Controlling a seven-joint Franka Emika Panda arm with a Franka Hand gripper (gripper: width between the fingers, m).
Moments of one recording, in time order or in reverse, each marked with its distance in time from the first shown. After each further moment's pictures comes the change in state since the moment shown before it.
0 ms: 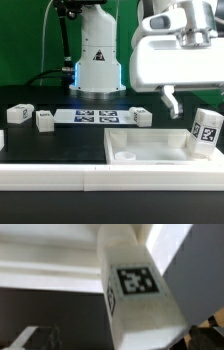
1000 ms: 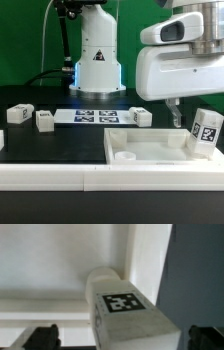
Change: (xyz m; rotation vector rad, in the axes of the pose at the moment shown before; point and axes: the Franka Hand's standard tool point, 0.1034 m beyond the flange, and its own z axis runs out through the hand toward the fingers) arm 0.002 -0.005 0.014 0.066 -0.477 0.101
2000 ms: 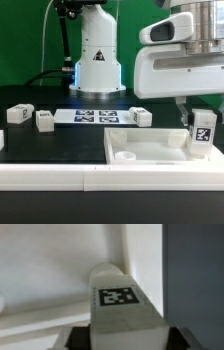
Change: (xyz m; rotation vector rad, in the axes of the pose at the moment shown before) arm 0.002 0.007 0.001 -0.004 0.028 0.288
